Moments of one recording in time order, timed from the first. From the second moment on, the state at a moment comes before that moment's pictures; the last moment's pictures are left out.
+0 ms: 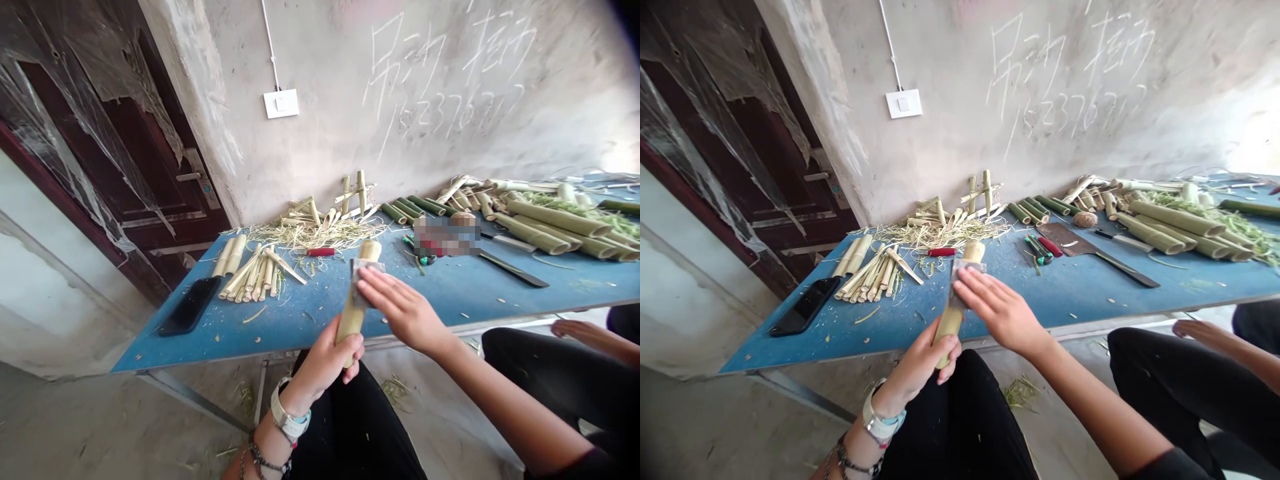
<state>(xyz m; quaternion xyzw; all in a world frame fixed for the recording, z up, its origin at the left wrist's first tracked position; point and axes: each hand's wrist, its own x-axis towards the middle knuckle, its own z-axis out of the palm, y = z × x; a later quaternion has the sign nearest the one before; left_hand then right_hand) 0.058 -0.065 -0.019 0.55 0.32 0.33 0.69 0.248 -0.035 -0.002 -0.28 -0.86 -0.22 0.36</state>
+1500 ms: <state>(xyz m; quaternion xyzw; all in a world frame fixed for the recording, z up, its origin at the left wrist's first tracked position) 0.024 -0.061 -0.023 0.48 0.27 0.28 0.79 0.251 -0.009 -0.010 -0.17 -0.95 -0.14 0.24</state>
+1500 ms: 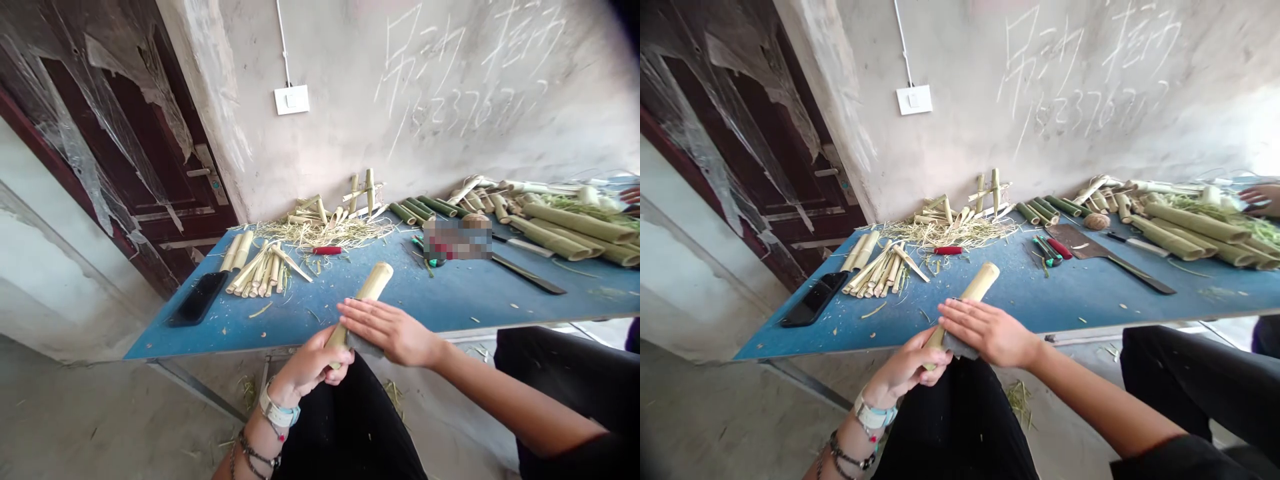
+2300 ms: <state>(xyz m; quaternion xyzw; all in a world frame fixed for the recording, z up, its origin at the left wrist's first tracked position) 0.033 -0.059 -0.039 0.43 0.25 0.37 0.79 0.238 -0.044 -0.020 -0.25 -0.89 -0.16 0.34</state>
